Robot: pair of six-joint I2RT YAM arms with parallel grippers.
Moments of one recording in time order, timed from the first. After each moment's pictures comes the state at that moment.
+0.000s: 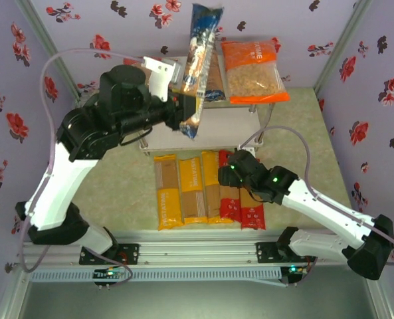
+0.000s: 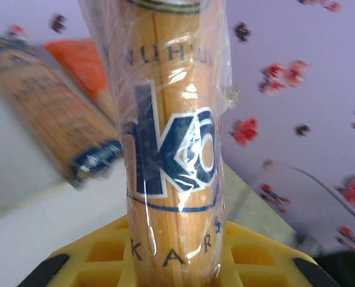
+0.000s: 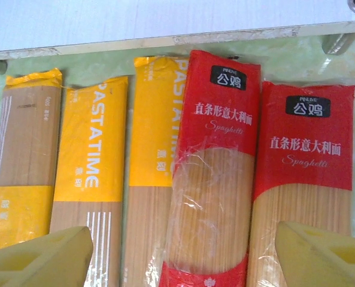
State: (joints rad) left arm -0.91 1.54 2.30 -1.05 -0.06 -0.33; right arm 0.88 1.08 0.93 -0.78 0.29 0.71
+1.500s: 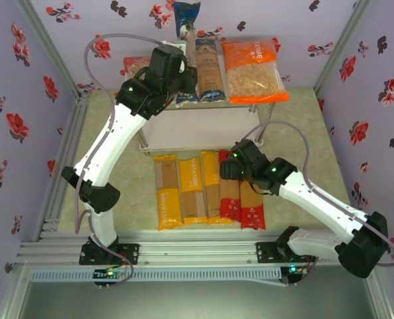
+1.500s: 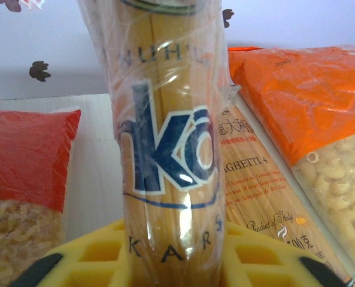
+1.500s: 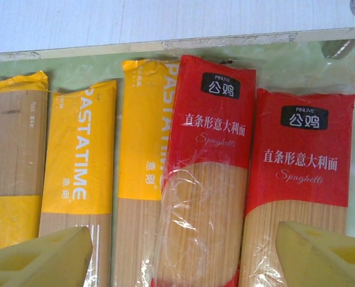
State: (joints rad) left arm -0.70 1.88 2.36 -0.91 -0.27 -0.36; right arm 0.75 1.14 0.96 -0.76 0.18 0.61
